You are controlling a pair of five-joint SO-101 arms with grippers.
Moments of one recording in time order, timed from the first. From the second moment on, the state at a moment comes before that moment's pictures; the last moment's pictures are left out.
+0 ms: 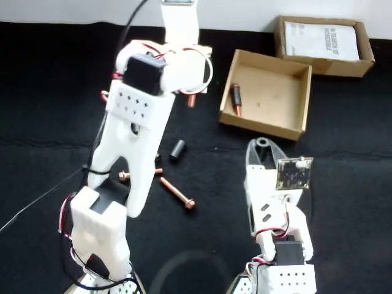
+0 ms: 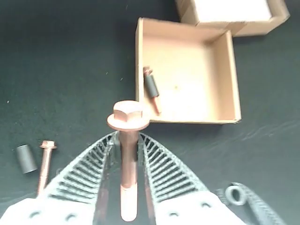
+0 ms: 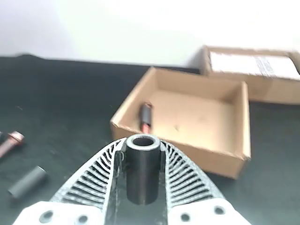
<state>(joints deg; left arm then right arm) 19.4 19.7 -60.3 91.0 20.5 -9.8 -95.6 94.9 20.4 0.8</state>
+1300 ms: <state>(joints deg) 26.8 -21.7 -61.0 99.1 9.6 -21.8 -95.6 94.9 11.1 0.5</state>
